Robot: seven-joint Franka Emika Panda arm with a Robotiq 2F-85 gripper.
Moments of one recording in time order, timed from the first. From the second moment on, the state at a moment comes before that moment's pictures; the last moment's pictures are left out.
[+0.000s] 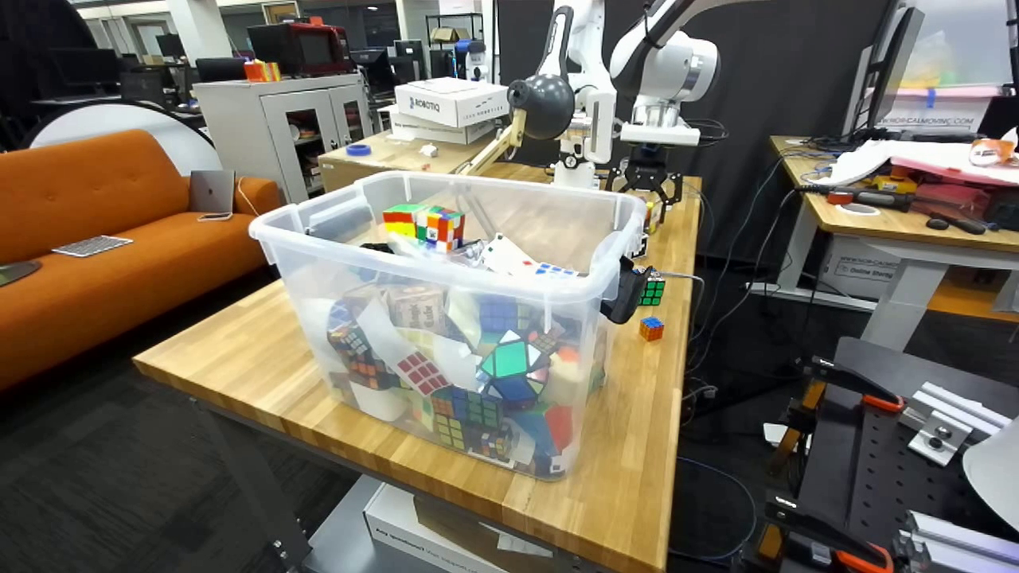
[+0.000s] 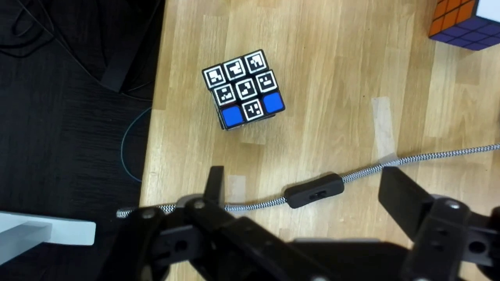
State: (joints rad) arm -0.39 0.71 -0.20 -1.57 0.36 2.01 0.35
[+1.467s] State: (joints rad) arm -0.30 0.68 -0.20 -1.78 0.27 2.22 0.22
